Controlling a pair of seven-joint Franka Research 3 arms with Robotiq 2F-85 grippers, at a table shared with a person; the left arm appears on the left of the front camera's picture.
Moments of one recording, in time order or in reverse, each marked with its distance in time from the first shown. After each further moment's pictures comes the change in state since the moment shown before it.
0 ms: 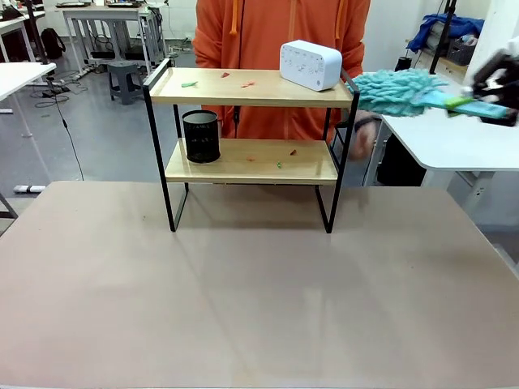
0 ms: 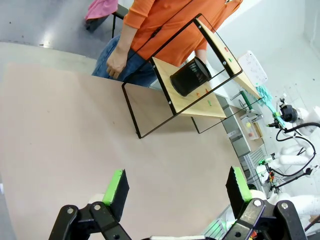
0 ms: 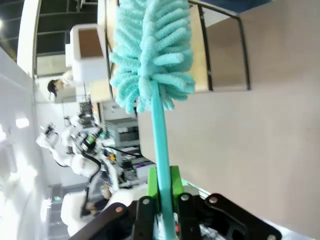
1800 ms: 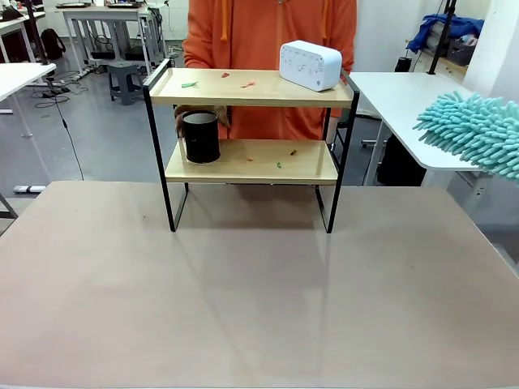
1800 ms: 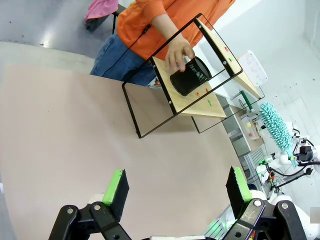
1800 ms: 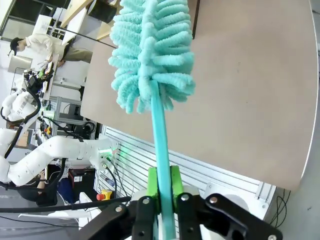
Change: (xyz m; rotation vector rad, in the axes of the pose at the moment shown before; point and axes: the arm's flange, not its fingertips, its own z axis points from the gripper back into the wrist) left arm 0.000 0.000 0.000 0.000 0.001 0.000; right arm -0.220 -0.049 0.121 -0.209 -0.056 0.327
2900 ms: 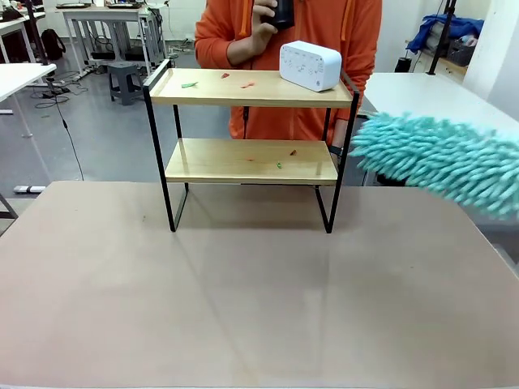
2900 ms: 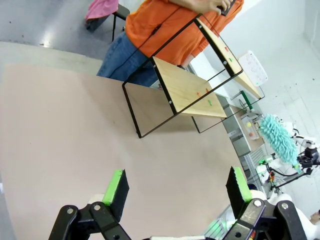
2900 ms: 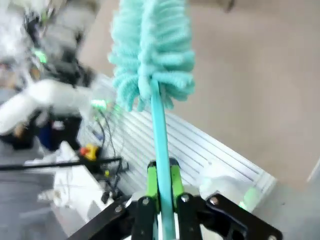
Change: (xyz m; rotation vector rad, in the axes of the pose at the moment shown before) left arm 0.000 0.000 0.000 0.001 0.001 0.000; right arm 0.005 0.085 -0.045 -0.020 0.270 0.254
